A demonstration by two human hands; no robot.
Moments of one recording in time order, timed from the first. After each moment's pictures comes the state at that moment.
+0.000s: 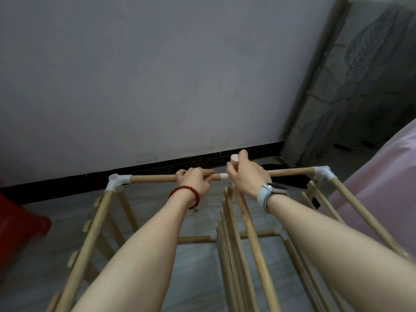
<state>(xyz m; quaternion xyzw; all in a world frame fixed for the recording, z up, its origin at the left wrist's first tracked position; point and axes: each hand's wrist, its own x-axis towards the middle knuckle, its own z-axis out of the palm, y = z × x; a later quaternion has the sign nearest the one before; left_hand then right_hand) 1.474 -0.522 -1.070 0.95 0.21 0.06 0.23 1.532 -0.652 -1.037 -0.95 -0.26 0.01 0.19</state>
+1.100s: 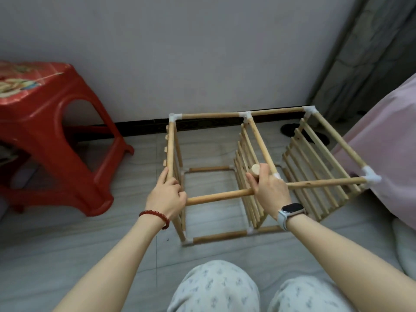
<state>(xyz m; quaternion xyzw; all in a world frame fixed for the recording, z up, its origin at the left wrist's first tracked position) 1.099 -0.589 -1.067 0.94 0.29 0.03 0.17 1.254 -0.782 -1.046 -0.91 -0.37 -0.04 0.19</state>
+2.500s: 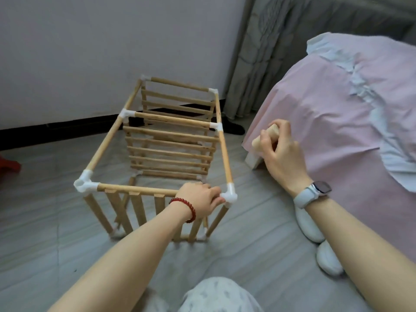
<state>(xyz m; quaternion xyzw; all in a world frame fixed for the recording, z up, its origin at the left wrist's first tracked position) 1.273 -0.787 -1.065 0.99 -0.10 -0.03 0.06 1.334 -0.952 -0.951 -0.90 -0.22 -0.20 0.33</state>
